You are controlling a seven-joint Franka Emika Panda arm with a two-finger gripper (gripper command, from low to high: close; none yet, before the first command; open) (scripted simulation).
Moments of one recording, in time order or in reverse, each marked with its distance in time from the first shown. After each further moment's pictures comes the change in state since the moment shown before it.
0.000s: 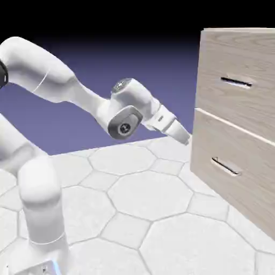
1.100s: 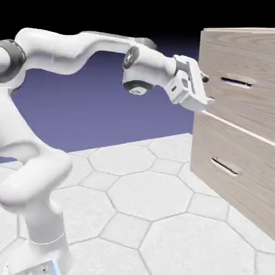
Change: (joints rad) arm -0.803 0.015 0.766 0.508 1.435 -0.068 -0.371
